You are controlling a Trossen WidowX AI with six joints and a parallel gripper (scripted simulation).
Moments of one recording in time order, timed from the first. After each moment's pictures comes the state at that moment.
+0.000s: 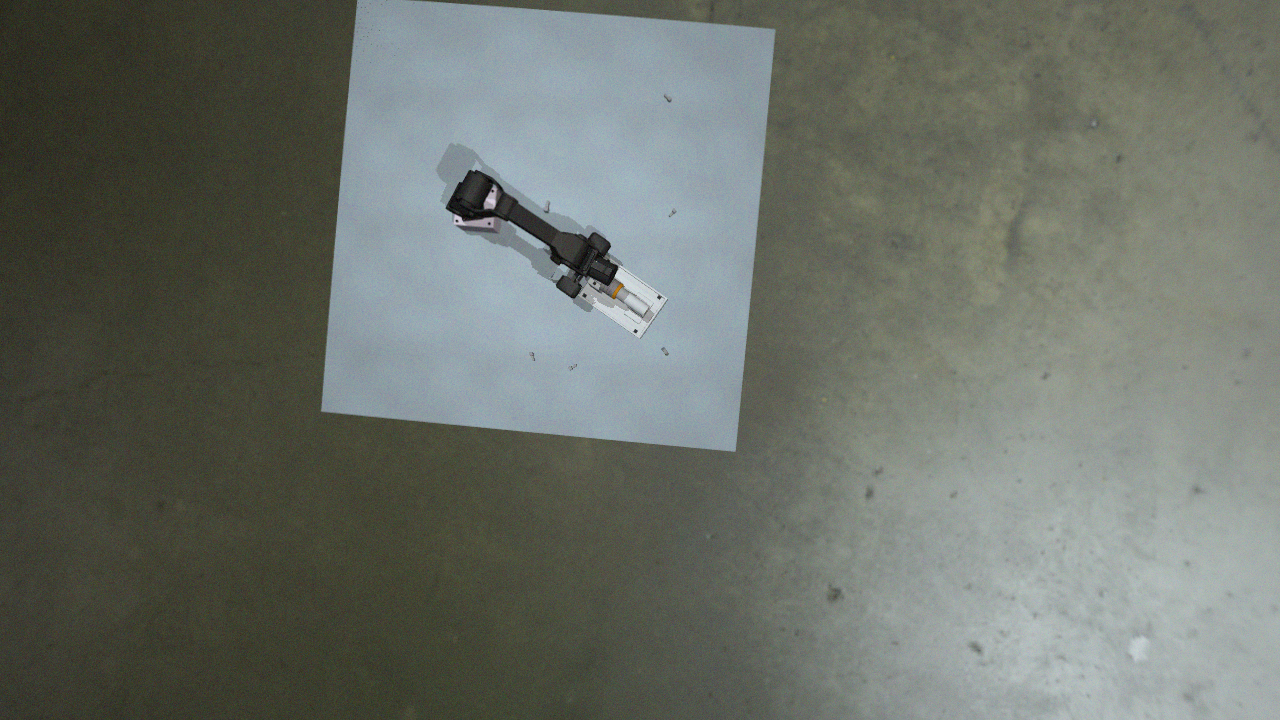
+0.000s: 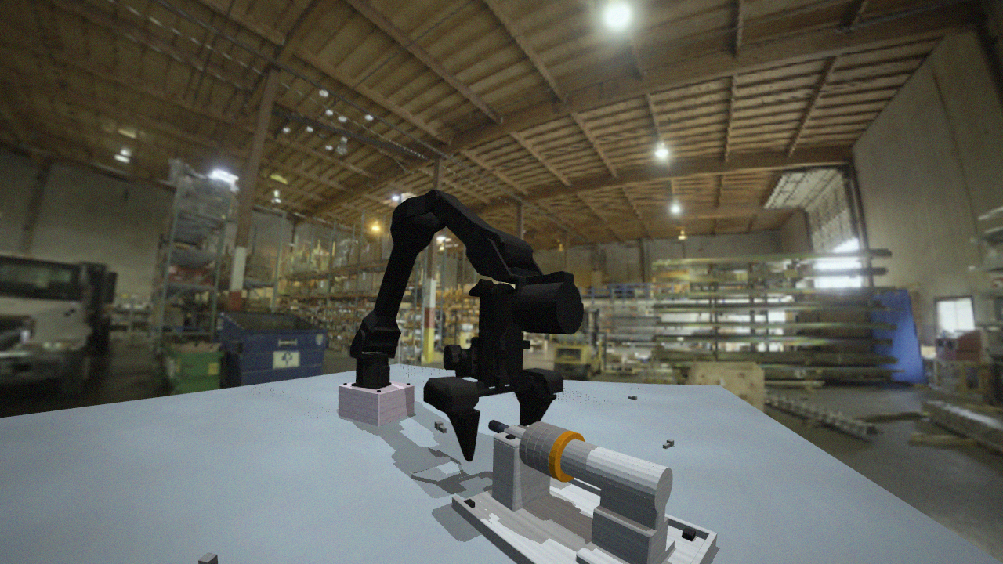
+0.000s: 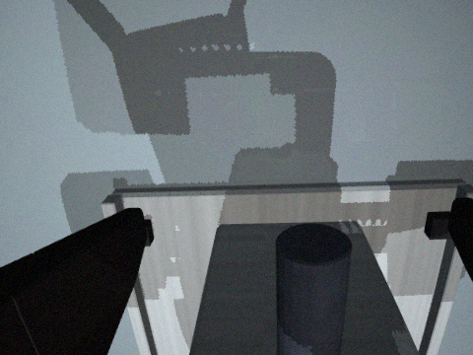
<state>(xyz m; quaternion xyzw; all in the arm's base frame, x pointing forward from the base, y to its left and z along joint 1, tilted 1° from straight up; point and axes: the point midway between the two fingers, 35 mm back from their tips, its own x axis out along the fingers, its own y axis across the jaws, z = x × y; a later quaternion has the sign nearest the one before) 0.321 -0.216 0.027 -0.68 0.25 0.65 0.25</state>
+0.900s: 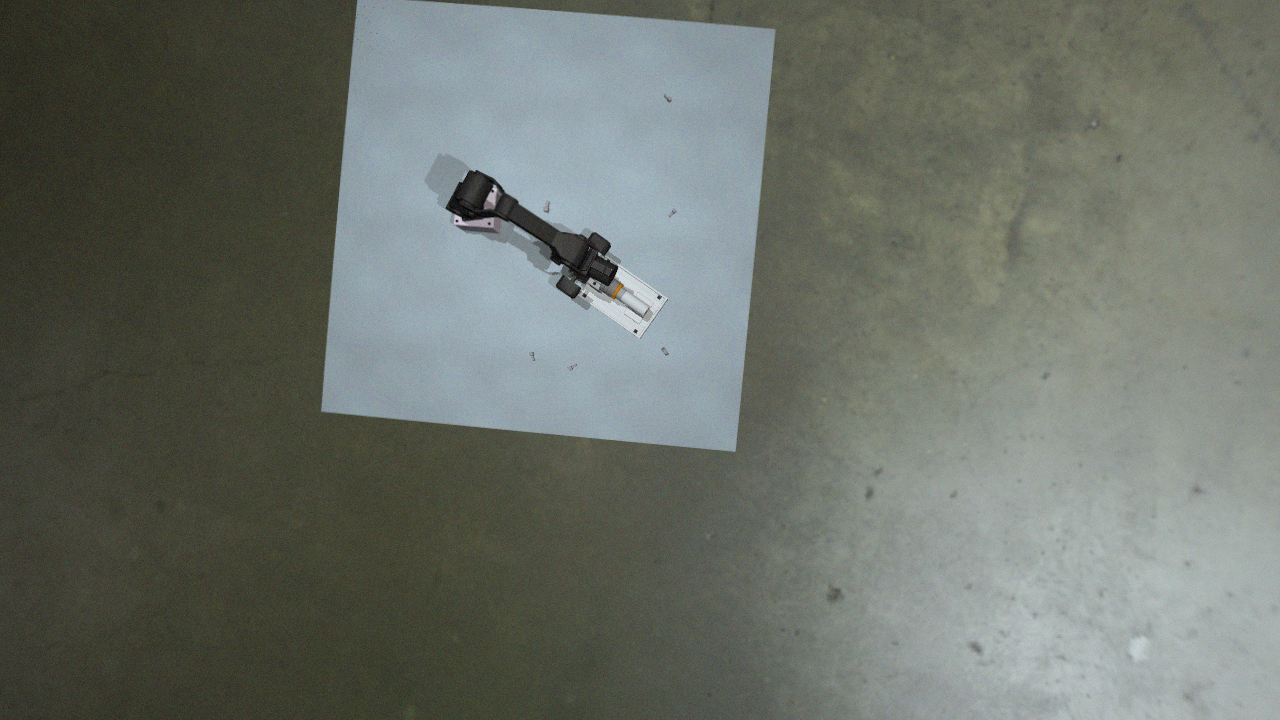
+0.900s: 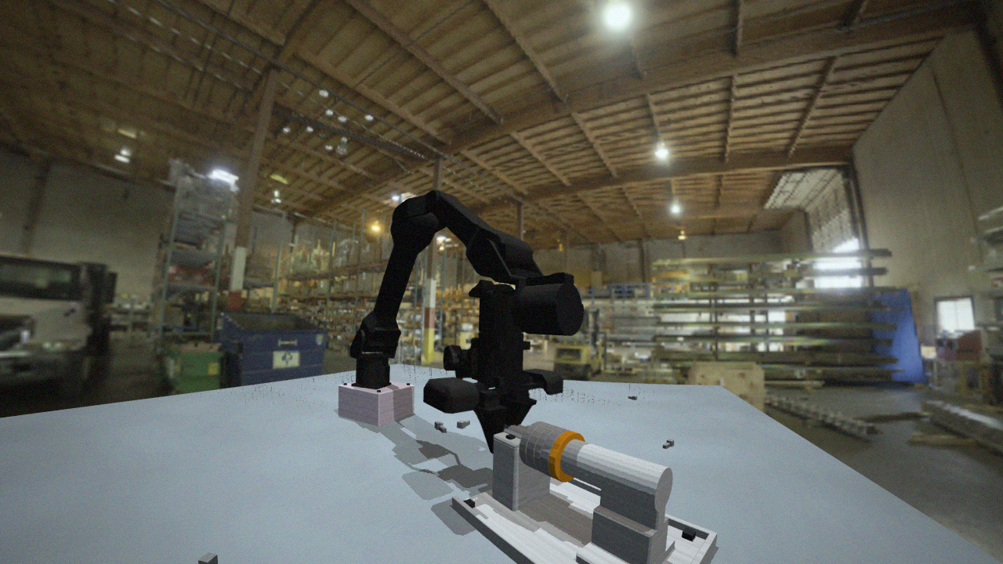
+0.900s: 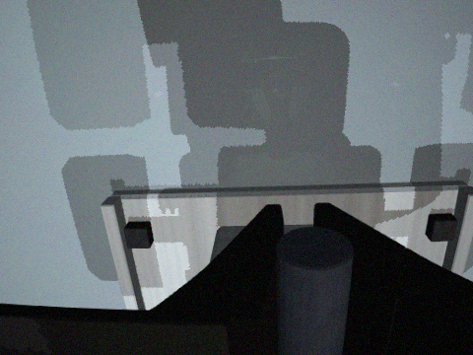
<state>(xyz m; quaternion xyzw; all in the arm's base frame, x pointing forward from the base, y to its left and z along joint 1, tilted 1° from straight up) 0.321 -0.216 0.025 -0.68 0.25 0.65 0.25</state>
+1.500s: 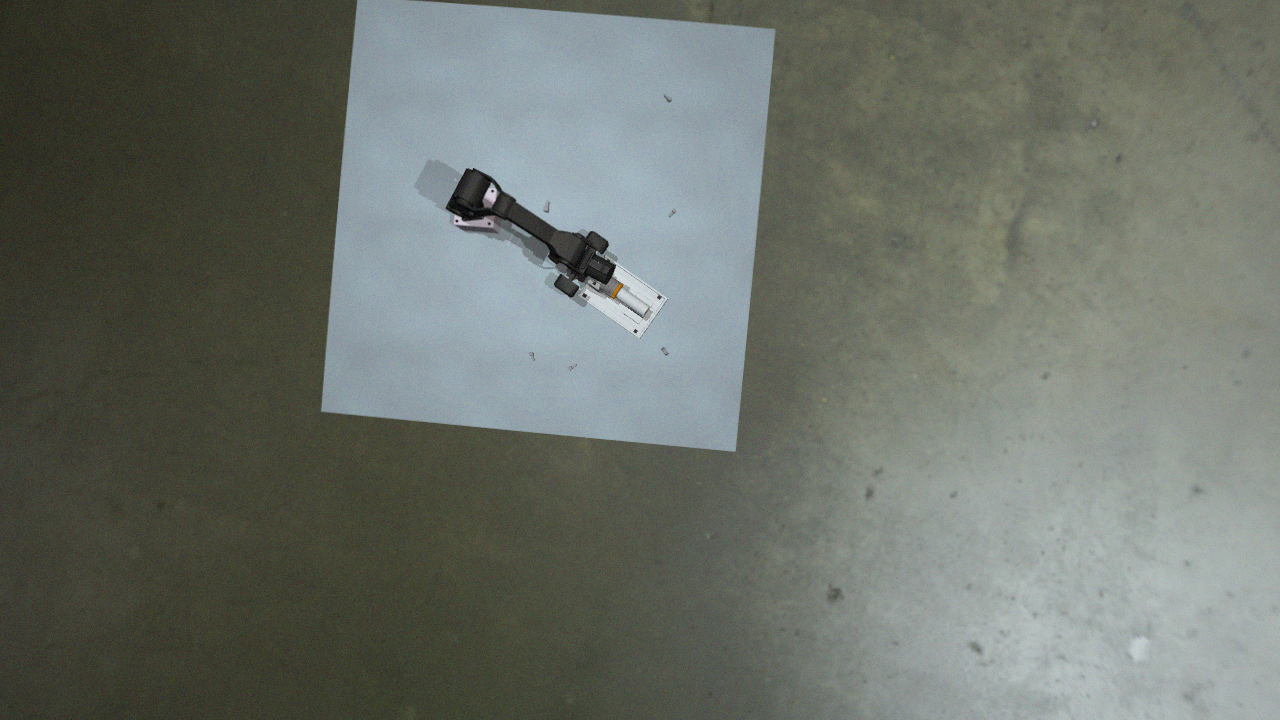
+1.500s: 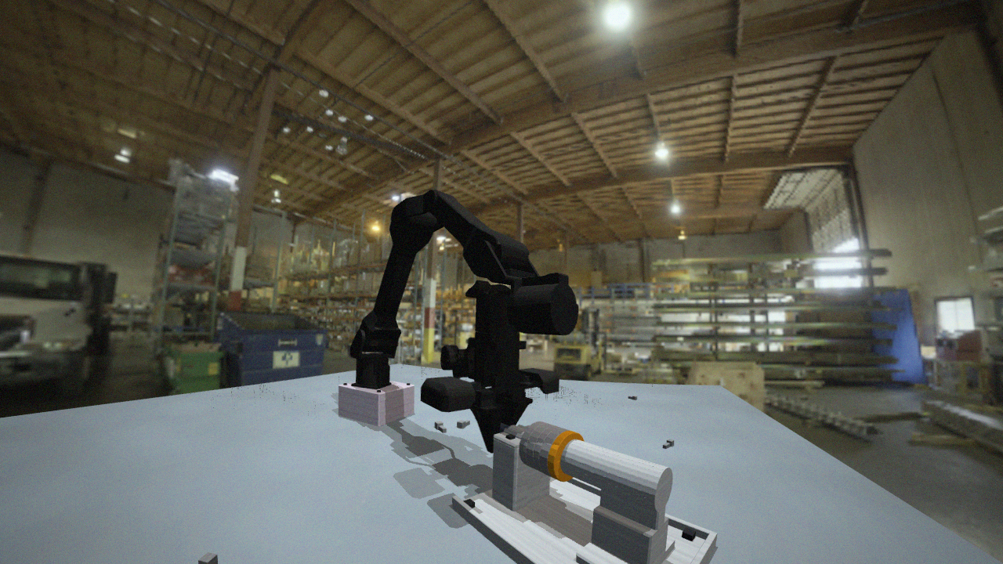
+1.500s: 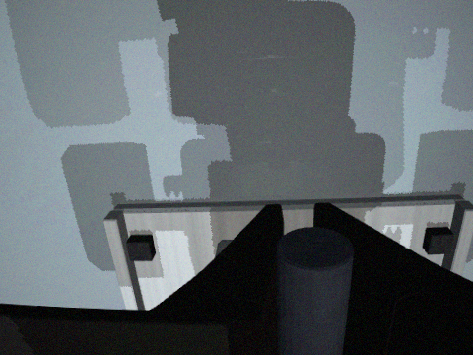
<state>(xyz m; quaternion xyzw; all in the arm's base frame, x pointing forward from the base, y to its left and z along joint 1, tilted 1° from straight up) 0.316 -0.211 0.025 -0.68 0.25 0.65 0.25</state>
